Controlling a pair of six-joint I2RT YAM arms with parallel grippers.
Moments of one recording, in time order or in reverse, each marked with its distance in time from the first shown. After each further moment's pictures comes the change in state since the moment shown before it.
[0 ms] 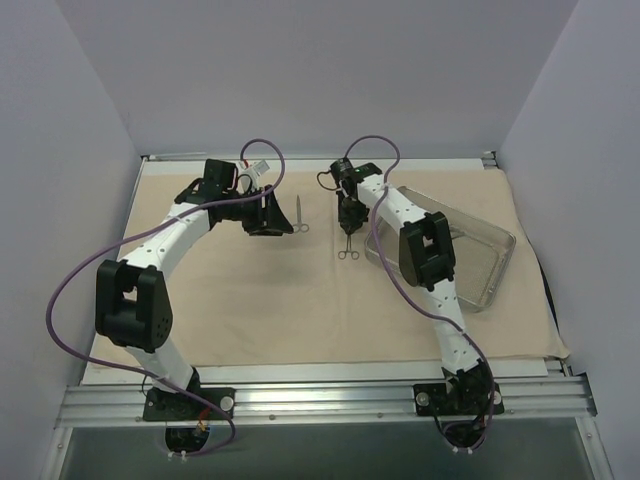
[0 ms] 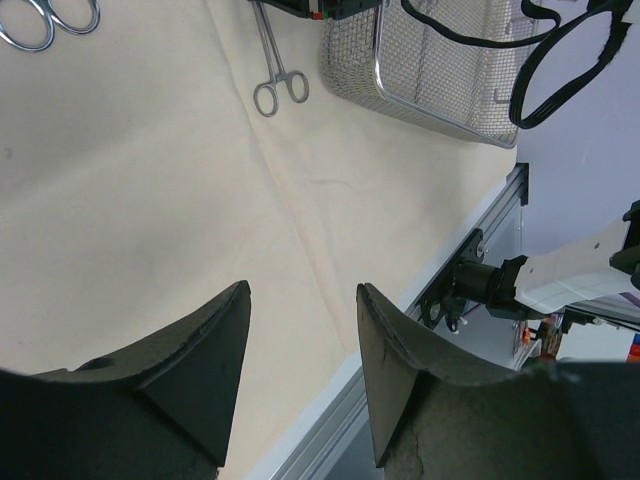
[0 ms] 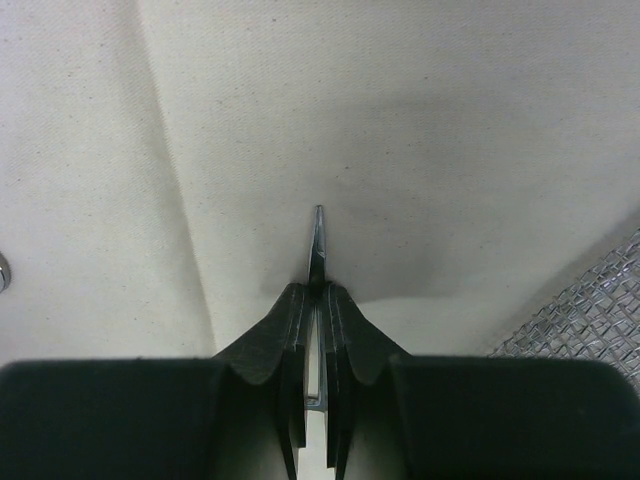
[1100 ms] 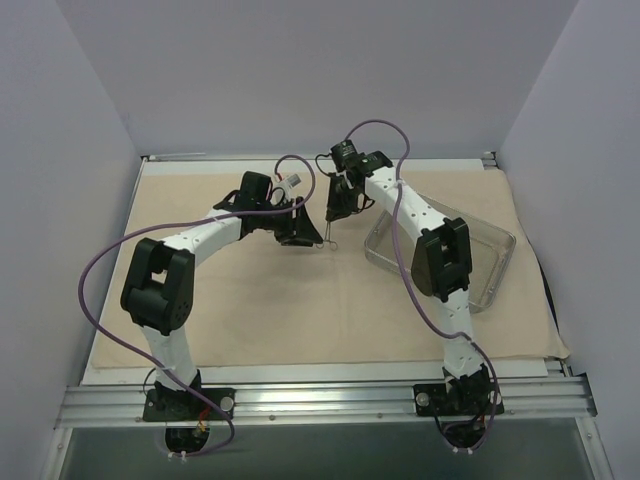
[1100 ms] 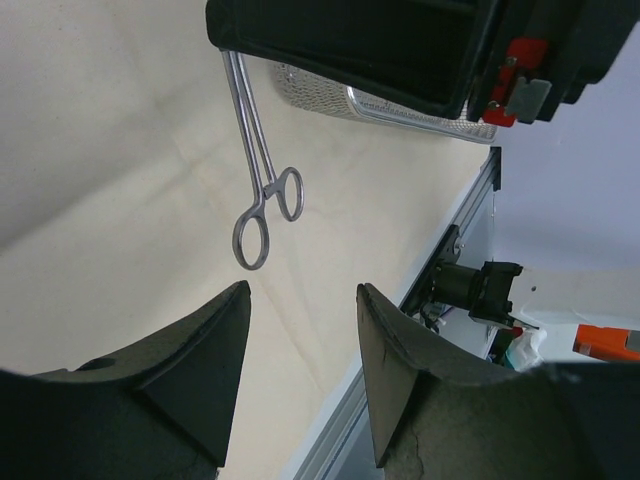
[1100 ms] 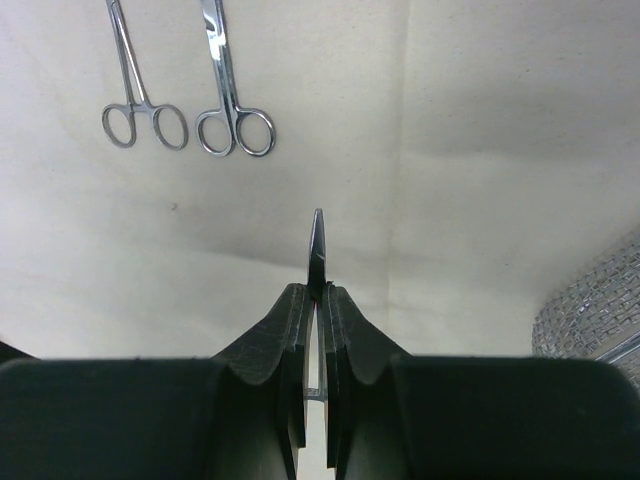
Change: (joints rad) left arm -0.141 0.166 -0.043 0.292 0.052 -0.161; right arm 0.035 -0.214 -0.063 0.044 -0.215 0.131
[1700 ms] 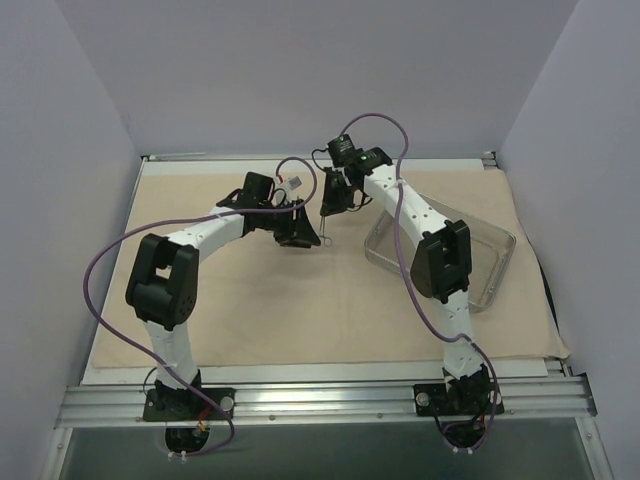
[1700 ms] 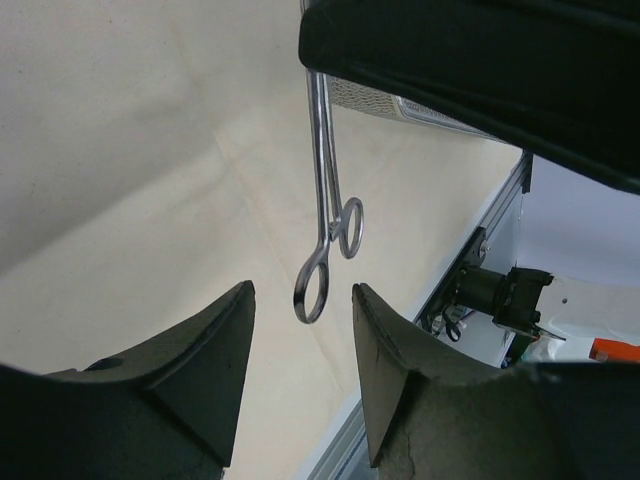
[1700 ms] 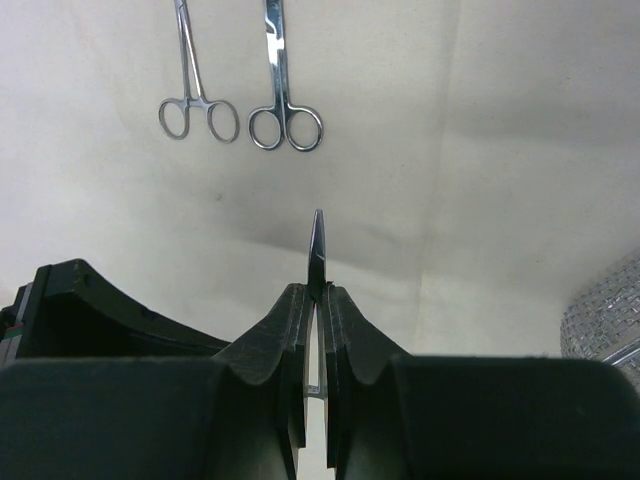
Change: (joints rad) left arm 0.001 0.036 0.037 -0.074 -0.054 0.051; right arm 0.024 -0.012 0.051 -0.012 -0.017 0.010
